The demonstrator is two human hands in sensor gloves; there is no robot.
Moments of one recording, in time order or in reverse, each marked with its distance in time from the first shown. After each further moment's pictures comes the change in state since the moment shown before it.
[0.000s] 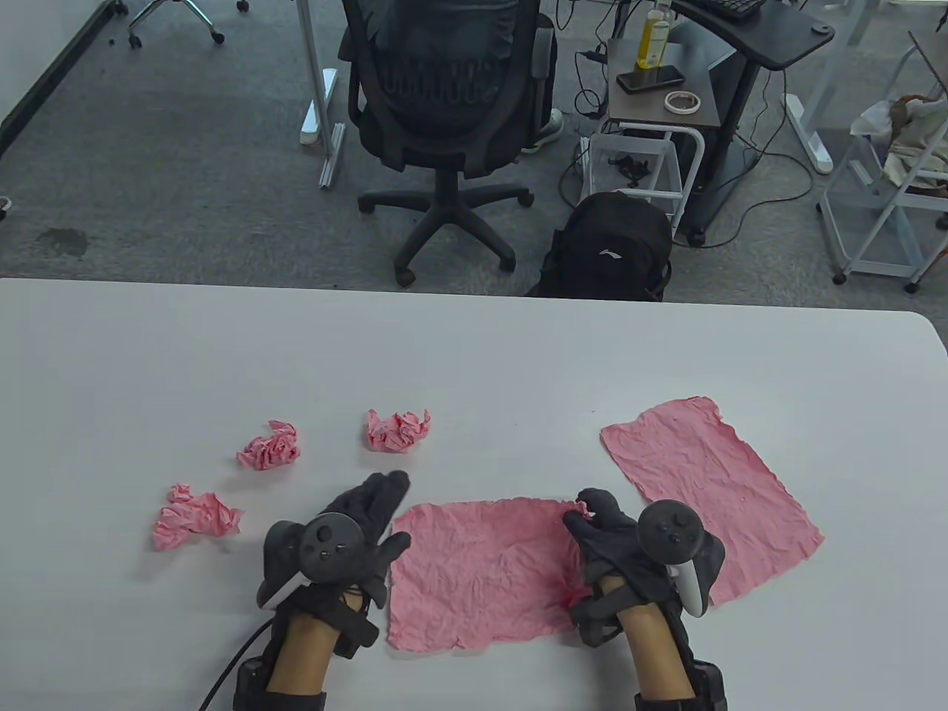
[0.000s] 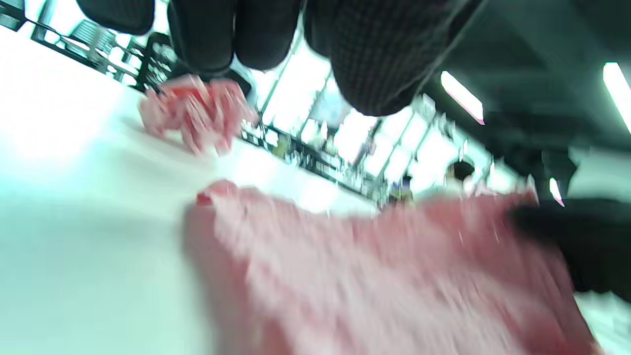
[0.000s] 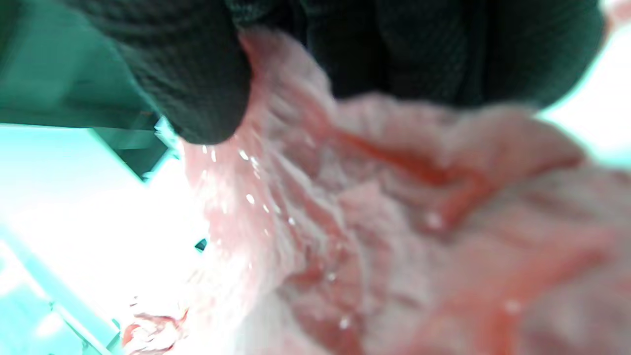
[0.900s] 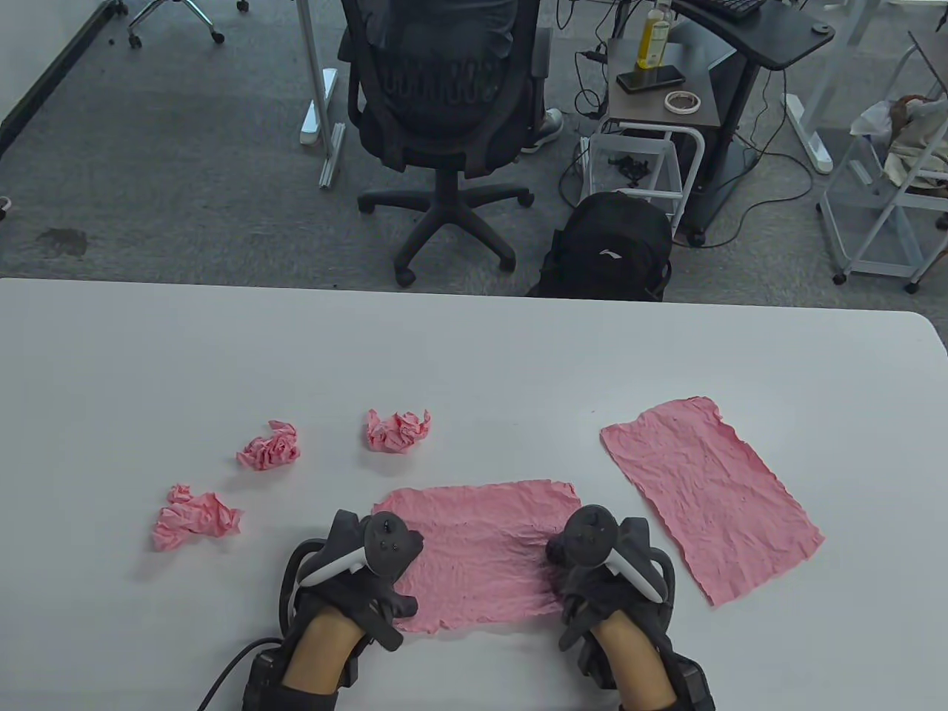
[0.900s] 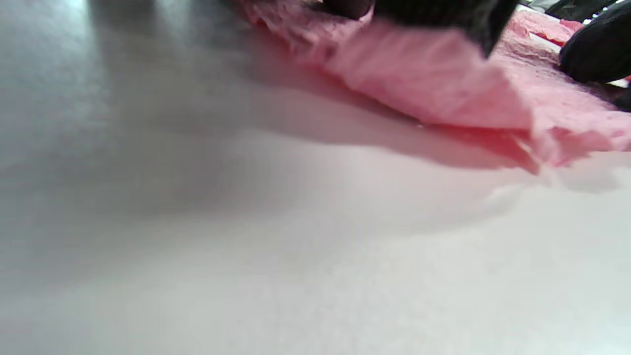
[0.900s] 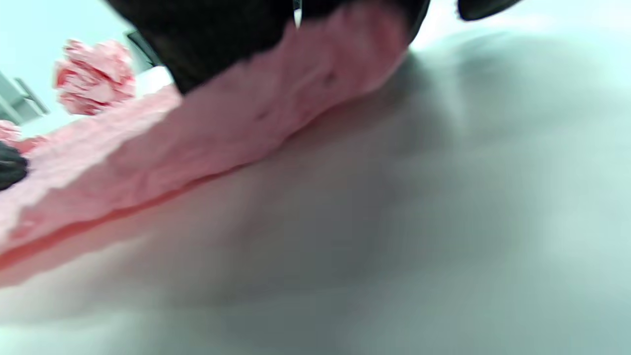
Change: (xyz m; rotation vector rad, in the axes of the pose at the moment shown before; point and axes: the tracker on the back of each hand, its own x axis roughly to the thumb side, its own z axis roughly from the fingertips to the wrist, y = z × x) left_hand -0.010 -0.037 -0.012 -0.573 0.192 -0.121; right_hand 0.010 0.038 0.012 0.568 0.192 0.401
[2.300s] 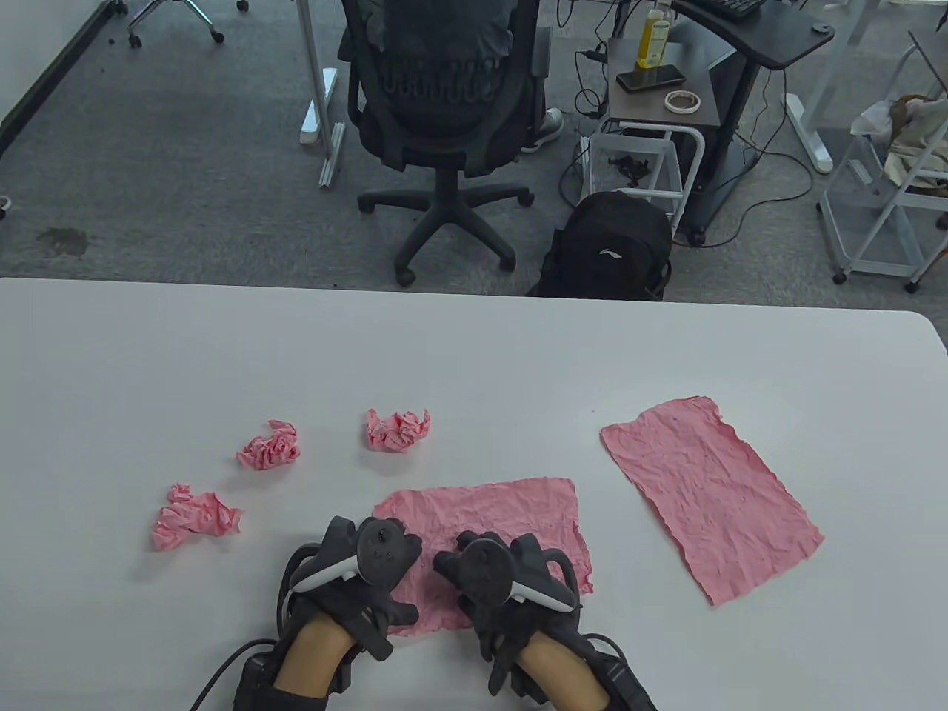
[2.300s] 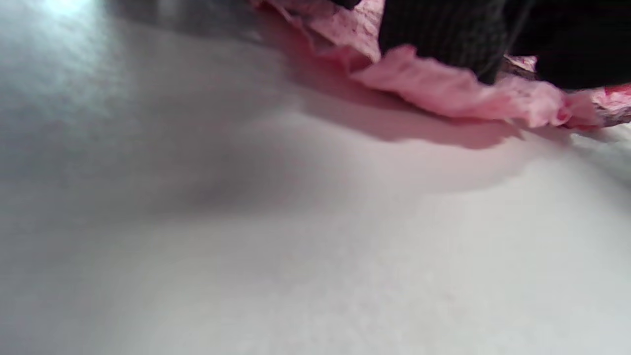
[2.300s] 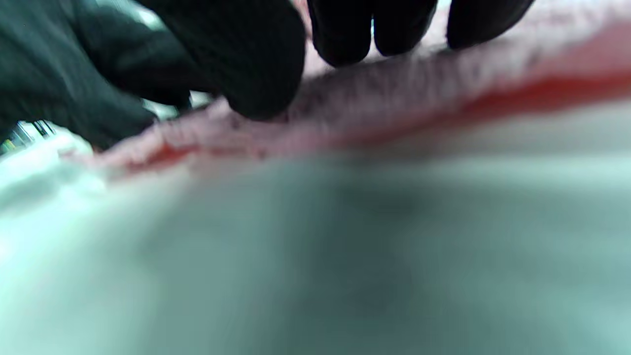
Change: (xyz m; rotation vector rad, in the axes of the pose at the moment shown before) left_hand -0.005 -0.009 0.006 0.026 -0.077 0.012; right_hand 0.115 0.050 0.008 0.108 -0.416 0.201
